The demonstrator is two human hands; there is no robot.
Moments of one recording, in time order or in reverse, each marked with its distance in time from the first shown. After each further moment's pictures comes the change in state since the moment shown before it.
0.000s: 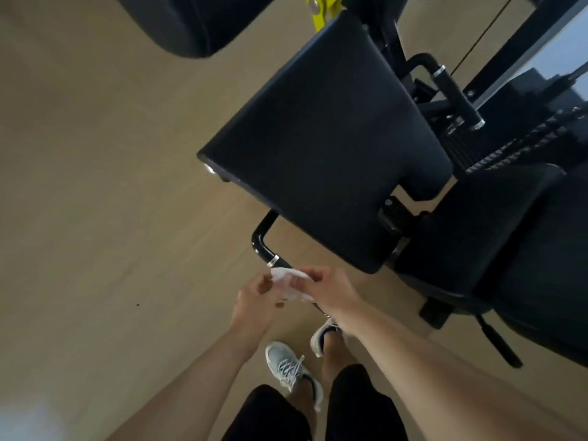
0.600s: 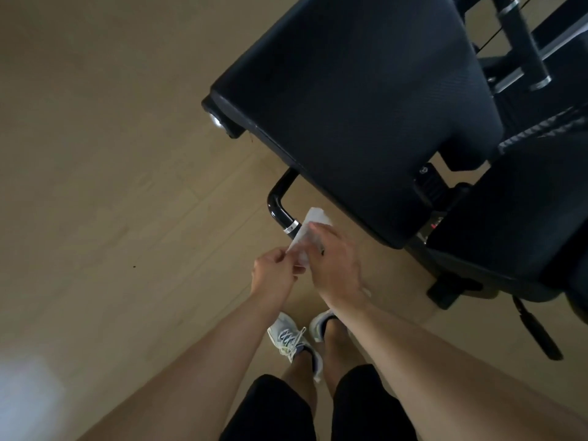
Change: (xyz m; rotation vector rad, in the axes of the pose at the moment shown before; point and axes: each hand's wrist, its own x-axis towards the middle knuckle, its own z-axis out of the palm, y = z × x) left_hand 0.047 -0.044 0.013 -0.110 0.035 -0.116; right_hand 0.061 0.058 0.046 -0.505 0.443 -0.394
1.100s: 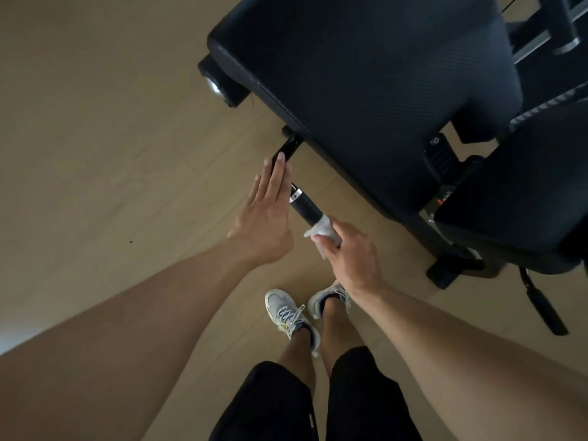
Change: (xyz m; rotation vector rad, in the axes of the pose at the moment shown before) left_hand 0.033 0.017 -0.032 1.250 -0.062 0.749; right_hand -0.014 0.056 0.006 -0.174 -0.024 -0.119
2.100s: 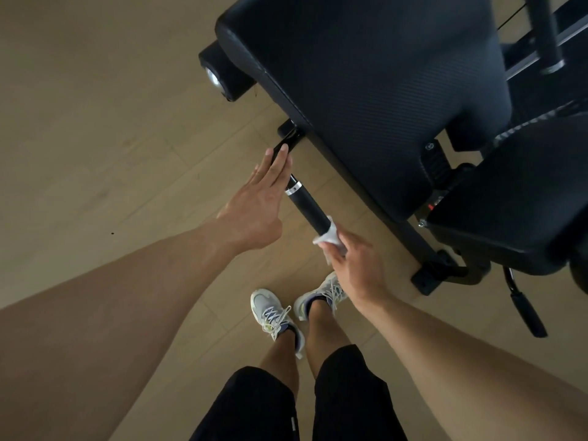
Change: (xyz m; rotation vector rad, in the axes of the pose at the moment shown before) left_hand -0.001 -0.011 -0.011 -0.089 -0.054 0.067; right_hand -0.020 0.025 -0.001 -0.103 0.022 -0.042
